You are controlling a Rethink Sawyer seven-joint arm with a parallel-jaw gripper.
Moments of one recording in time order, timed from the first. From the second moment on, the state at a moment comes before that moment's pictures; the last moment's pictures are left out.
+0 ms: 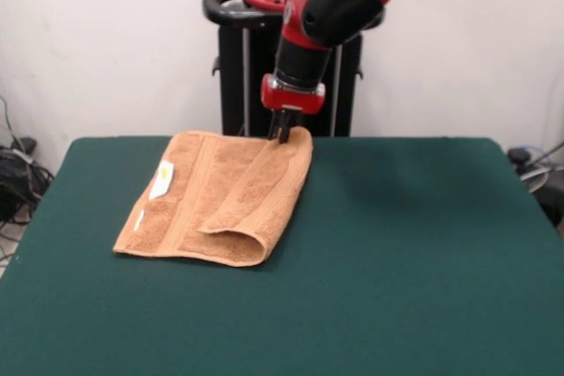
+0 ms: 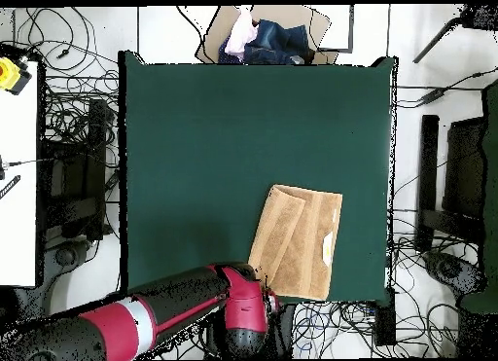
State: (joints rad) arm 0.49 0.01 -0.60 1.81 -1.19 -0.45 3.19
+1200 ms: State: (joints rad) arm 0.73 0.06 -0.62 1.65 -1.75 -0.47 3.97
